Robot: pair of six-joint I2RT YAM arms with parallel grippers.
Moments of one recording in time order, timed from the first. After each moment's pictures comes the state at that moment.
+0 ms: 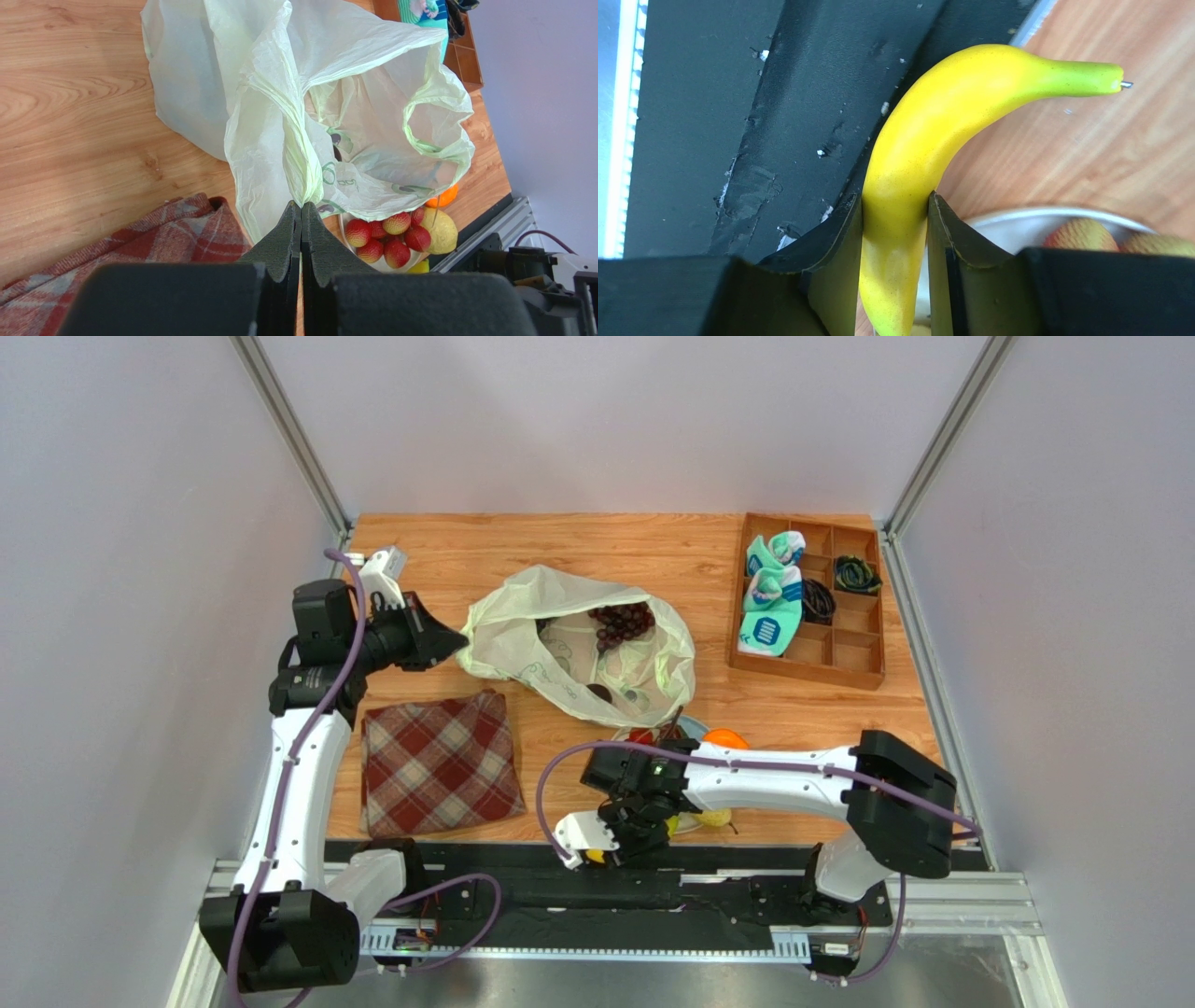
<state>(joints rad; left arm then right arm) 0.08 1.03 1.00 -0.51 0.69 -0.25 1.22 1.58 0.96 -0.72 -0.34 -0.80</state>
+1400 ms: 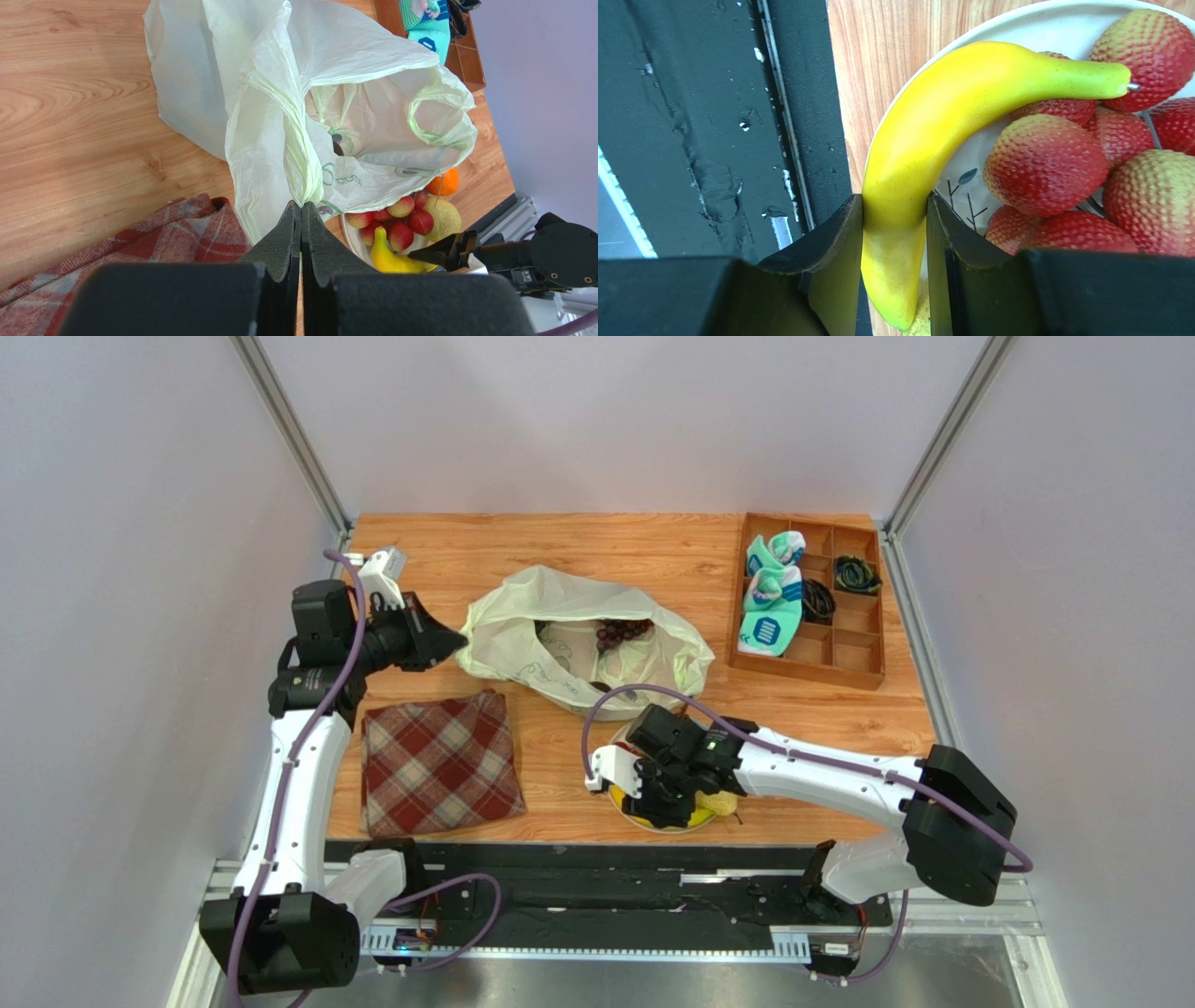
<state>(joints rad) 0.08 1.02 1.00 -0.51 0.69 -0.24 1.03 1.37 0.85 -0.67 -0.24 -0.42</state>
